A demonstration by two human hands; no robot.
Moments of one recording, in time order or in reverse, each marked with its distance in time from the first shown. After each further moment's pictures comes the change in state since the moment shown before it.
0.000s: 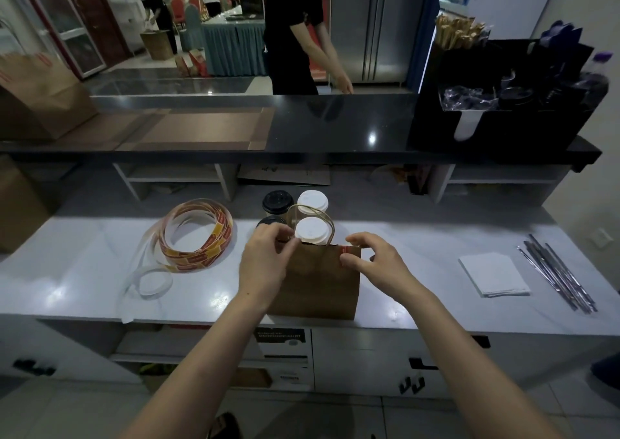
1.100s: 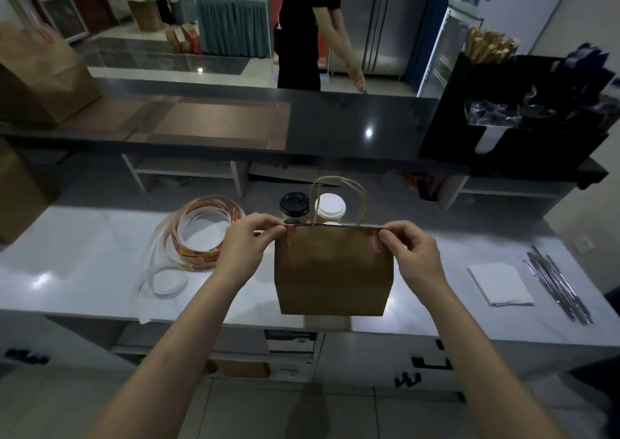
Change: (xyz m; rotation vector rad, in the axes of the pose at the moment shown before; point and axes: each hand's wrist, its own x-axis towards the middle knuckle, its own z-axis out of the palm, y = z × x) left_hand 0.056 -0.047 -0.084 -0.270 -0.175 -0.095; right_hand -0.005 -0.083 -0.007 0.208 0.298 -0.024
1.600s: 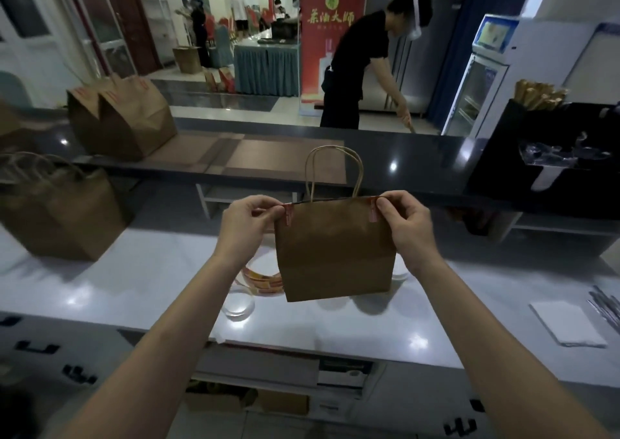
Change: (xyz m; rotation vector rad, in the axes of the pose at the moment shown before) left_hand 0.022 0.001 -0.171 -0.089 0.142 0.024; right_hand 0.028 -0.128 0.143 0.159 0.002 -0.154
